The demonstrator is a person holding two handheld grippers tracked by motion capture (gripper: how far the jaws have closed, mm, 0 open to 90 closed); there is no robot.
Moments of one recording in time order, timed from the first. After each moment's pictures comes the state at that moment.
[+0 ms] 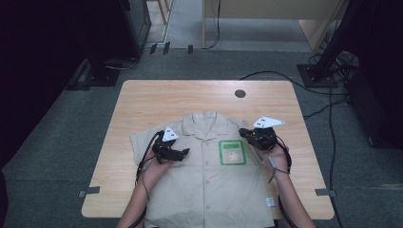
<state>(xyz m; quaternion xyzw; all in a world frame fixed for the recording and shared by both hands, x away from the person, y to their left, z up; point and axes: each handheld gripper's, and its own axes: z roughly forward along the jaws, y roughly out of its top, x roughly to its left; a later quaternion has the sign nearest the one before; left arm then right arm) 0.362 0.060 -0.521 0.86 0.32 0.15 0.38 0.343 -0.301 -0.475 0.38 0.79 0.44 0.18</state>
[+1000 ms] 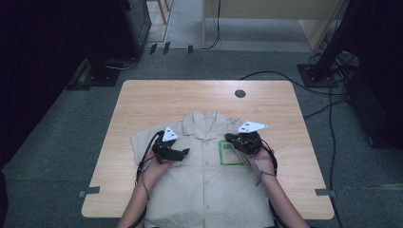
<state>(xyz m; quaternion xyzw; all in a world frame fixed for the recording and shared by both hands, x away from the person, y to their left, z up) 0.362 0.060 -0.521 0.86 0.32 0.15 0.38 0.342 -0.259 -0.491 0.36 0.80 0.45 0.16</state>
